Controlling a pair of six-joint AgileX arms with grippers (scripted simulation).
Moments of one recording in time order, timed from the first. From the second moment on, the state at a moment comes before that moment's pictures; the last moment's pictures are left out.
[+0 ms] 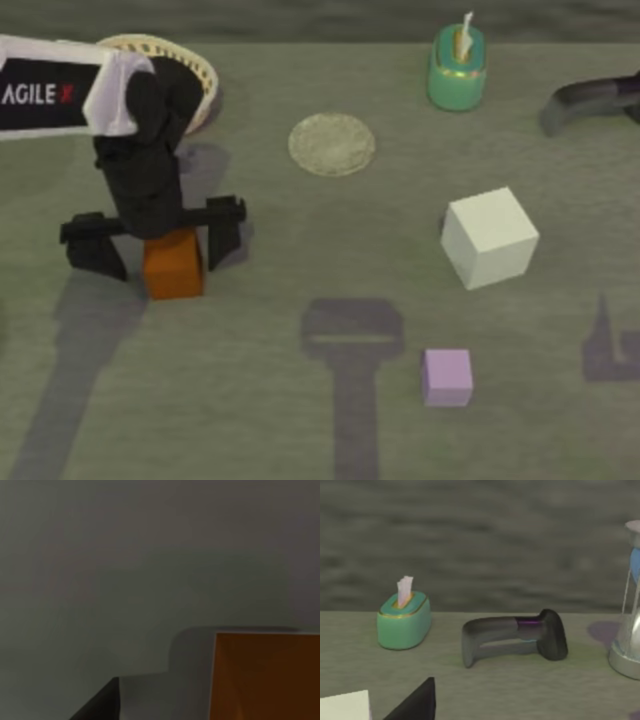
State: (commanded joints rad) left arm -0.30 2.20 1.46 -0.83 0.00 -0.42; right arm 0.01 0.00 0.00 0.00 0.00 0.00
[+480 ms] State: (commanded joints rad) left arm -0.30 2.20 1.46 -0.83 0.00 -0.42; right arm 0.01 0.00 0.00 0.00 0.00 0.00
